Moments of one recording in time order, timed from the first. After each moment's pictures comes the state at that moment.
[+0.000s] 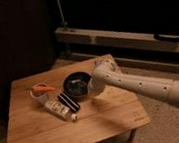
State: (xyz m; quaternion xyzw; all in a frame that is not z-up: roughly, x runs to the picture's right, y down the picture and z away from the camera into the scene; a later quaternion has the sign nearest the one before) arm -0.003 0.096 0.883 -0.11 -0.24 -0.54 0.80
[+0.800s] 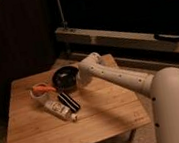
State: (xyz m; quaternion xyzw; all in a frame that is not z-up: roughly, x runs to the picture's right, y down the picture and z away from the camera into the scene) arm -0.084 0.053 0.940 -0.09 -0.26 -0.54 0.79
